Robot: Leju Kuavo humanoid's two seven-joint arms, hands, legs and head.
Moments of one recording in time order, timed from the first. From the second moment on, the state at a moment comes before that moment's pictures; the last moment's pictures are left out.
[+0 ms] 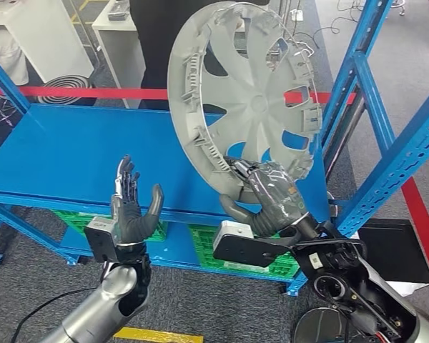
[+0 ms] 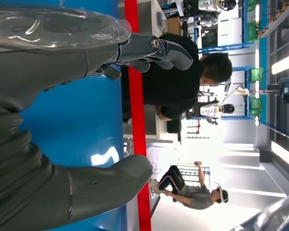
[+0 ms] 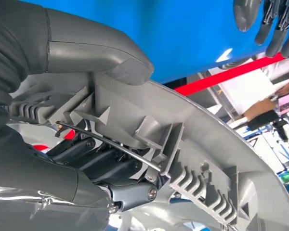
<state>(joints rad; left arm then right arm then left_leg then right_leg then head) -0.14 0.16 -0.56 -1.51 0.28 0.62 -0.61 -0.63 -0.22 0.97 -1.52 0.60 -0.15 -0.03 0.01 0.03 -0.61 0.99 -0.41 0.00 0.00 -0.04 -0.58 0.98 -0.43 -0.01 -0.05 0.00</state>
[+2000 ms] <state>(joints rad) -0.13 0.16 -0.56 -1.52 0.29 0.62 -0.61 -0.62 -0.19 0.96 -1.50 0.58 -0.15 -0.05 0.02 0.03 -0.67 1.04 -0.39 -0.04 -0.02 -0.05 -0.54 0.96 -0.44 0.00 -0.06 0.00</state>
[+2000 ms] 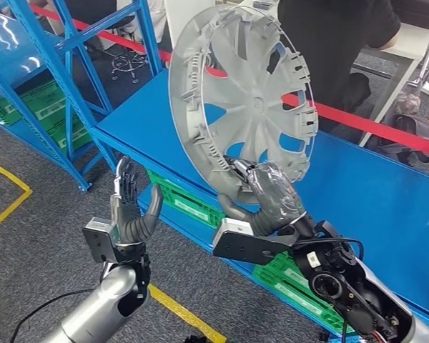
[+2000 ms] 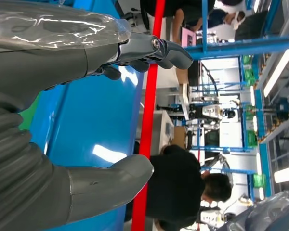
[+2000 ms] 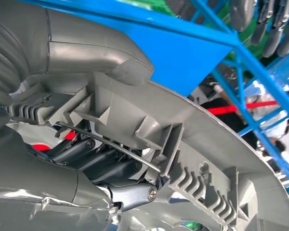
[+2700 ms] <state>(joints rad) -0.14 0.15 -0.56 -1.52 0.29 0.62 -0.62 -0.61 -0.17 0.98 -1.50 0.54 -0.16 -0.08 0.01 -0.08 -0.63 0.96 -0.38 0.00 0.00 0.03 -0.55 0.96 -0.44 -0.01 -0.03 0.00</state>
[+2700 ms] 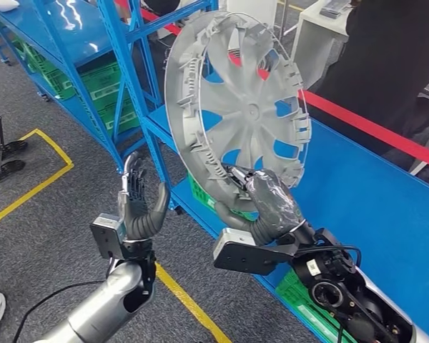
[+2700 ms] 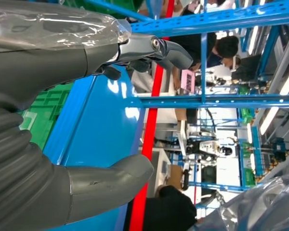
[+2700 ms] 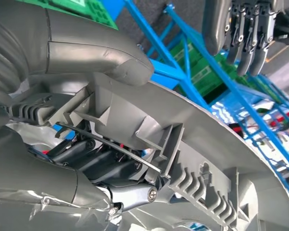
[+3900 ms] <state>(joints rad) -0.13 0.15 -0.56 -1.52 0.27 0.63 -0.61 -0.60 -0.14 1.01 -1.50 0.51 -0.17 -0.12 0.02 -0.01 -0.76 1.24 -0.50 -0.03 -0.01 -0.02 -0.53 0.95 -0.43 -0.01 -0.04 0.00</state>
